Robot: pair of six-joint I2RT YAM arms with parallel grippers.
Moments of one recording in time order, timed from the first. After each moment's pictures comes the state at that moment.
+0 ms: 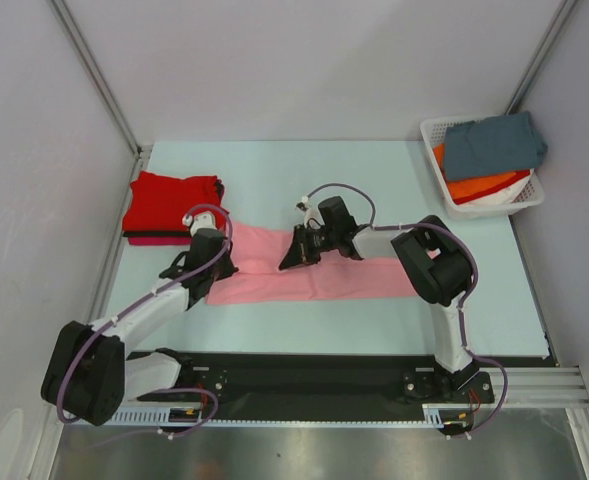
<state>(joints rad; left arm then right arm) -0.38 1.18 0.56 -0.13 -0.24 -0.59 0.63 2.07 1.19 0.22 -0.80 0.63</state>
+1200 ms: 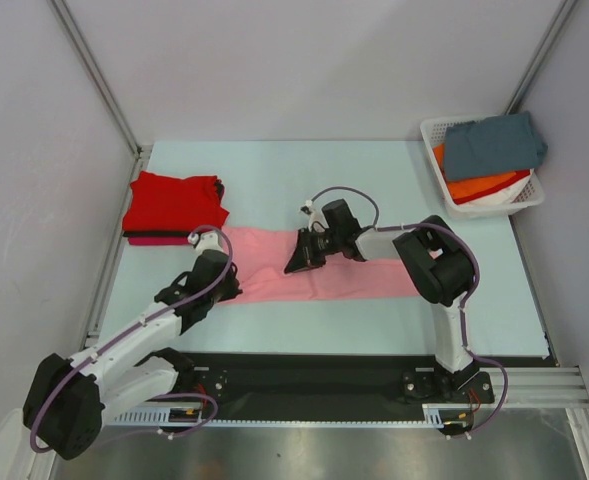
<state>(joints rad) -0.54 0.96 0.46 -0.27 -0.26 -0.66 0.61 2.06 1.15 0.19 -0.79 0.60</state>
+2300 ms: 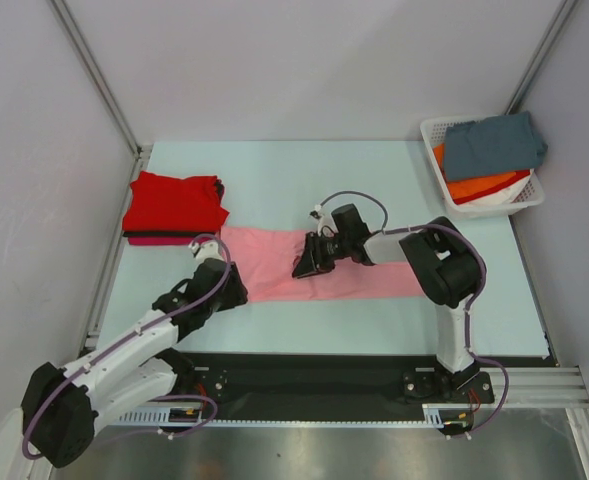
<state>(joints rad) -0.58 0.87 0.41 -0.36 -0.27 -0.70 0.57 2.04 1.07 0.21 -0.79 0.57</state>
